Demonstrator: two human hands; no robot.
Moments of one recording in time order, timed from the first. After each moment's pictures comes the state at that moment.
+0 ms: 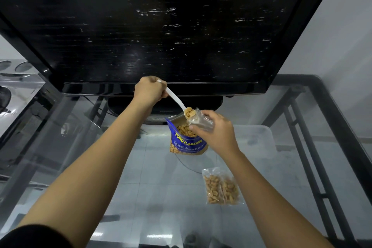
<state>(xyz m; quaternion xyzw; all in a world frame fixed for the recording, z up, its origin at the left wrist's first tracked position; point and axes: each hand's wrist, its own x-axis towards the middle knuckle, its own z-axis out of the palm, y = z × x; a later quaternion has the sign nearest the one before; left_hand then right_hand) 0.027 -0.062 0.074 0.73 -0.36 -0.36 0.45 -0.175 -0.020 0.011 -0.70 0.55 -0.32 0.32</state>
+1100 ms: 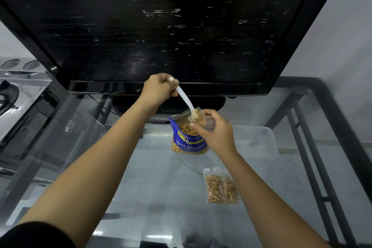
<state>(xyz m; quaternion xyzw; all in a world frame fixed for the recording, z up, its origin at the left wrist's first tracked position) 0.013 -0.048 0.092 0.69 -0.44 -0.39 0.43 -0.169 -0.013 0.010 -0.66 0.54 -0.36 0.37</state>
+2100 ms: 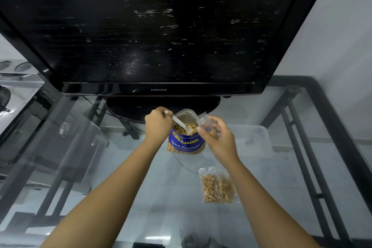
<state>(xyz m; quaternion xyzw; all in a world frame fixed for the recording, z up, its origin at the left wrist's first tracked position) -0.016 -0.012 0.020 0.79 -0.40 -0.27 0.37 -0.194 -0.002 -0.009 -0.55 0.53 -0.39 0.51</state>
